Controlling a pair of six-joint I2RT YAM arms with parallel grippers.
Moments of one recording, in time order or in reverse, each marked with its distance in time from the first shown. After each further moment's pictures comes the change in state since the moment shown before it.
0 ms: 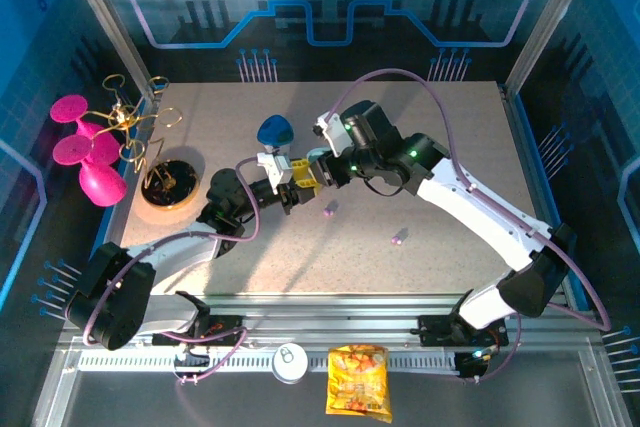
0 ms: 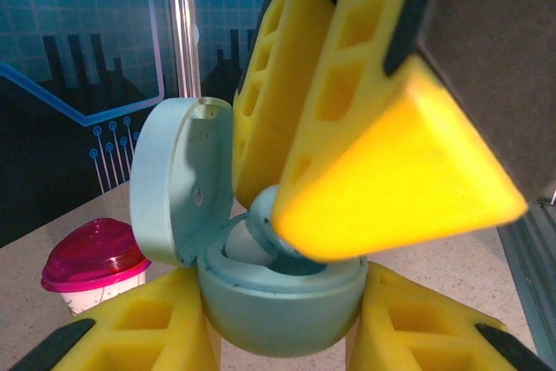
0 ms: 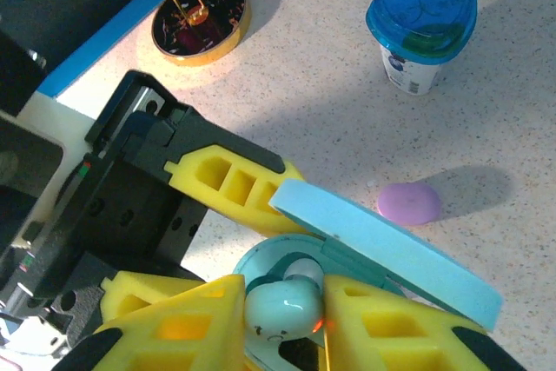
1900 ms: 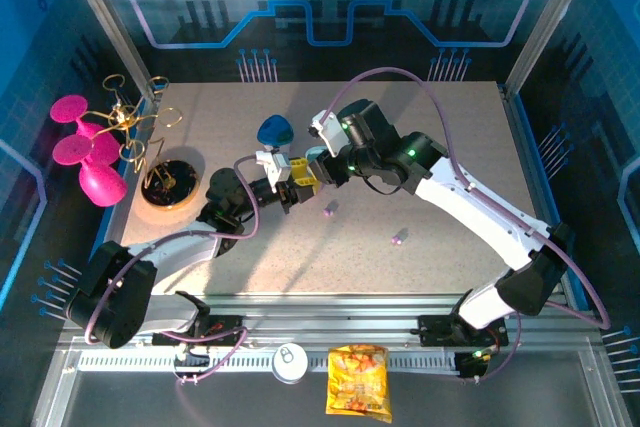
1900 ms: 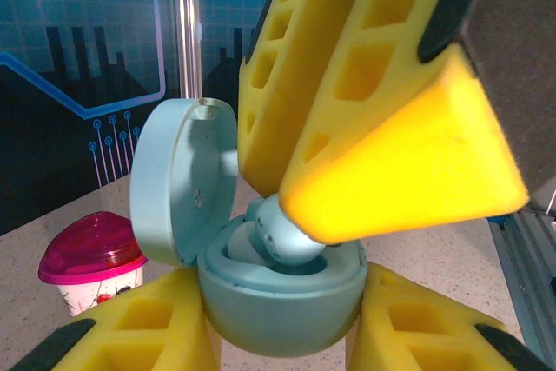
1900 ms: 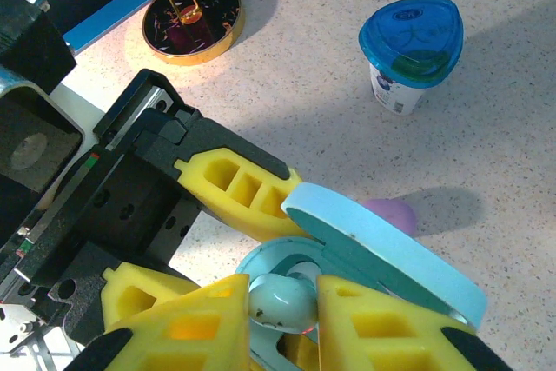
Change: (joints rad) left arm 0.011 0.008 0.000 0.014 0.007 -0.043; right arm 0.023 0.018 0.037 -0.023 0.059 -0.108
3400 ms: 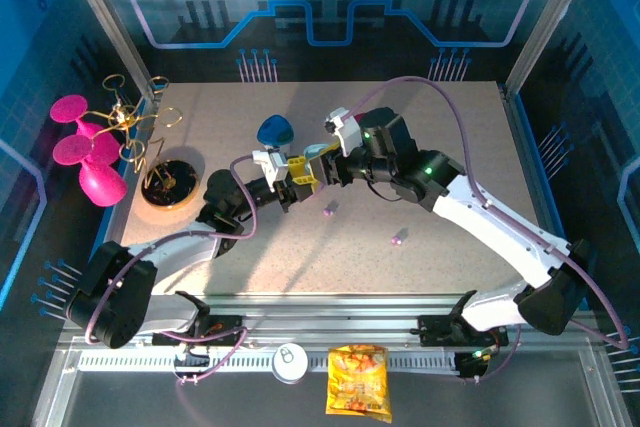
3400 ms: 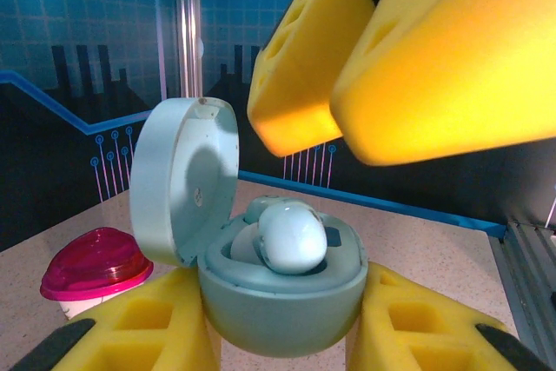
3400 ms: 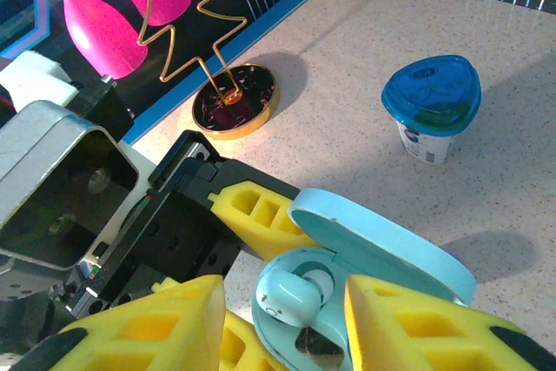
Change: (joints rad) left arm 0.006 0.000 -0.008 0.054 0.000 -0.026; right arm -0.028 -0.145 -0.207 0.273 -0.084 0.147
